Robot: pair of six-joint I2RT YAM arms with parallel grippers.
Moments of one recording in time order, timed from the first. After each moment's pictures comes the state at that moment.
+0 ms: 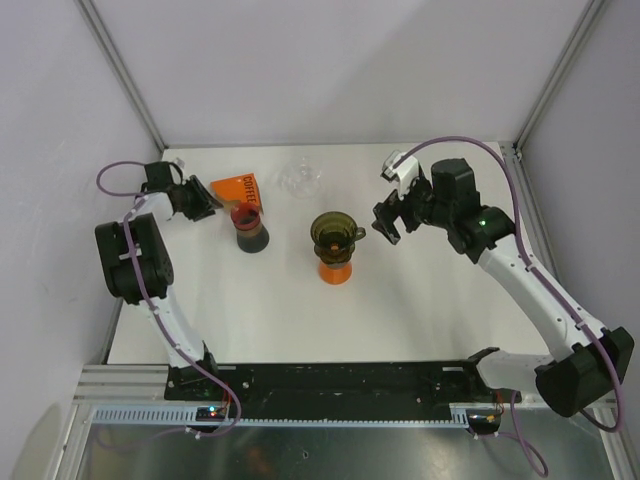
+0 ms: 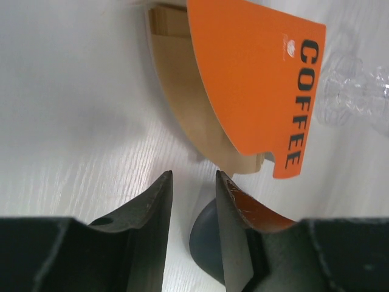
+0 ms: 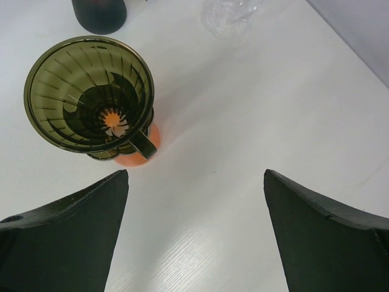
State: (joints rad) left arm 0.27 1.92 1.32 -0.28 0.45 -0.38; right arm 0.47 1.24 1.24 -0.49 -0.33 -0.33
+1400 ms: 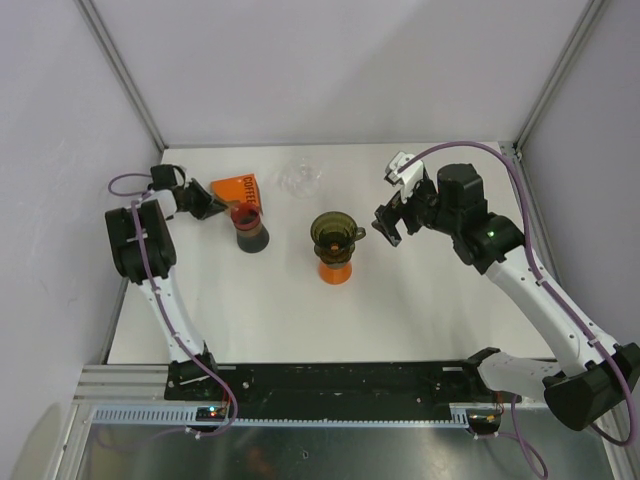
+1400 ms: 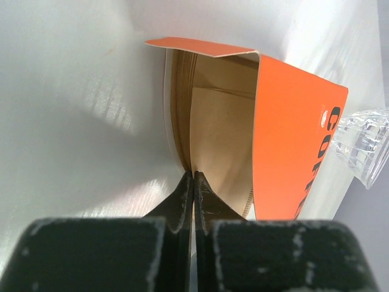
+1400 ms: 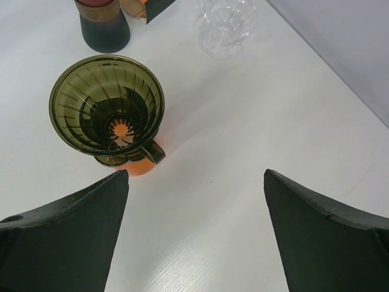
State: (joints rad) left arm 0.28 2.18 1.48 -0.24 0.57 -0.58; right arm 0.50 1.15 1.21 -0.46 -0.29 -0.31
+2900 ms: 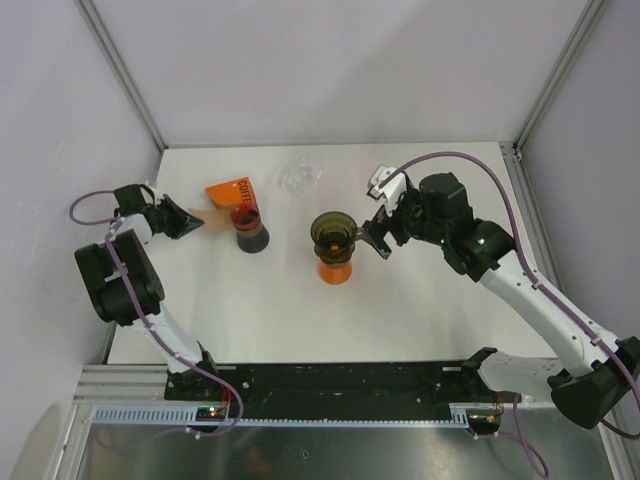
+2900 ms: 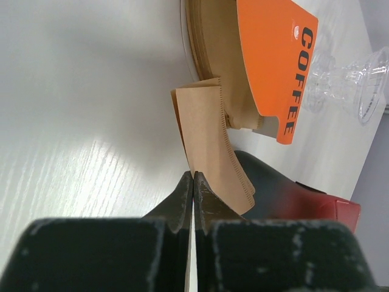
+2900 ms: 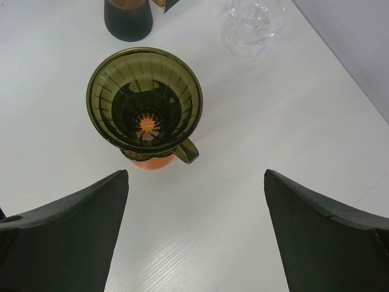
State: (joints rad) left arm 0.44 1.79 1.12 -0.23 0.61 -0.44; right arm 0.63 1.15 1.21 -0.49 -0.21 -0.33
